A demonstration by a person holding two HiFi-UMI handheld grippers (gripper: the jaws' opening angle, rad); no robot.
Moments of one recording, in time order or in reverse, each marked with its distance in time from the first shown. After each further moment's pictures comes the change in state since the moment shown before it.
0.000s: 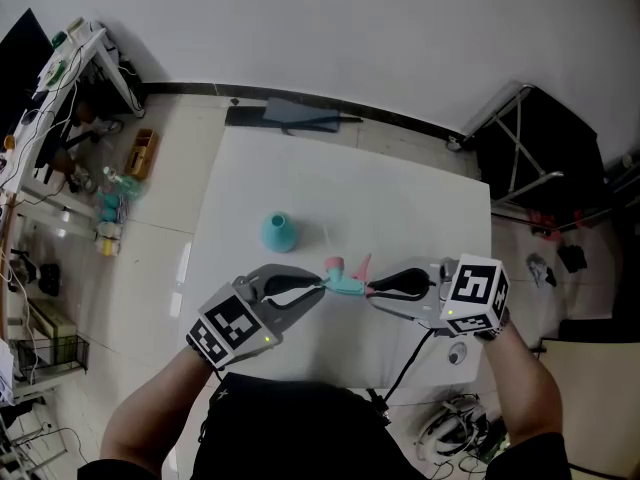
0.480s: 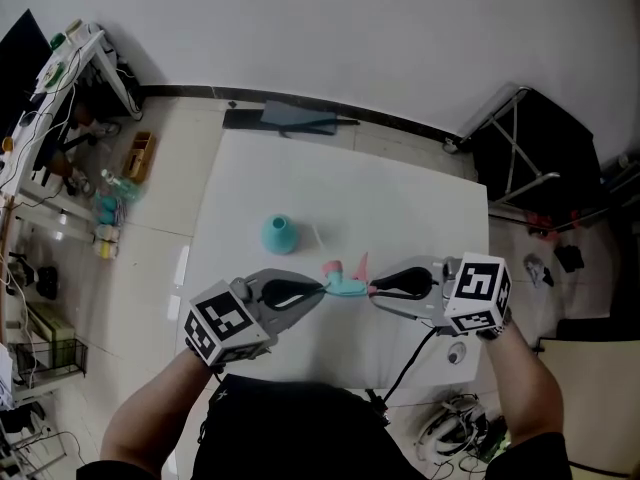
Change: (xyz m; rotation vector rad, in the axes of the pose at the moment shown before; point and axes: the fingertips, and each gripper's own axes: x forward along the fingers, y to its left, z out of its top) left arm -0.010 -0.006 0.007 -0.142 -0.052 -0.075; right arm -0.003 0.000 0.007 0.026 -0.014 -0.011
